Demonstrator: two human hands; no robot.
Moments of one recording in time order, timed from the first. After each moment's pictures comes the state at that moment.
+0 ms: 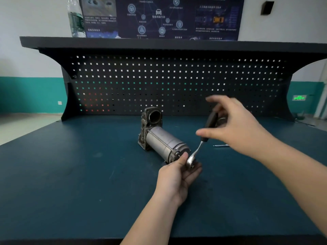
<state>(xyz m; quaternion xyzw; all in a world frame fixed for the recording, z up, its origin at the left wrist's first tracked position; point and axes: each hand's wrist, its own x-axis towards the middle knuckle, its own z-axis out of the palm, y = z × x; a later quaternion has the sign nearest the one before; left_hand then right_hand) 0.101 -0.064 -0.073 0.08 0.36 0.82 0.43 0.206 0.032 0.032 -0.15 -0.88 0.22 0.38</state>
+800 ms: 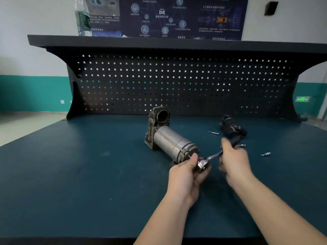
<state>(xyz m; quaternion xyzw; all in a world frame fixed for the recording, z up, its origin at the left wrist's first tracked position) 0.099 -0.061 -0.078 0.08 0.32 0.84 0.44 0.160 0.028 -0.054 -0.37 -0.55 0.54 0.52</state>
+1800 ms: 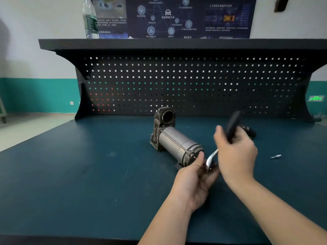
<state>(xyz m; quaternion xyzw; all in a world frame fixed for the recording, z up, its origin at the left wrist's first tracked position) 0.099 -0.064 -0.076 0.08 0.26 0.81 0.52 0.147 0.015 -0.045 -0.27 -0.66 0.28 0.64</state>
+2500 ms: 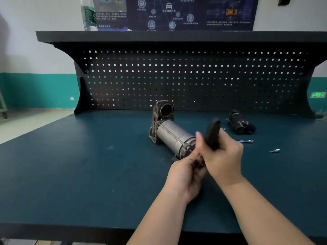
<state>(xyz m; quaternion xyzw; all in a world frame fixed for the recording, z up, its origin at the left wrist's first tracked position) 0.094 -0.068 -0.079 0.09 0.31 0.82 0.48 0.139 0.008 -0.062 -0.02 -0.70 0.18 0.69</state>
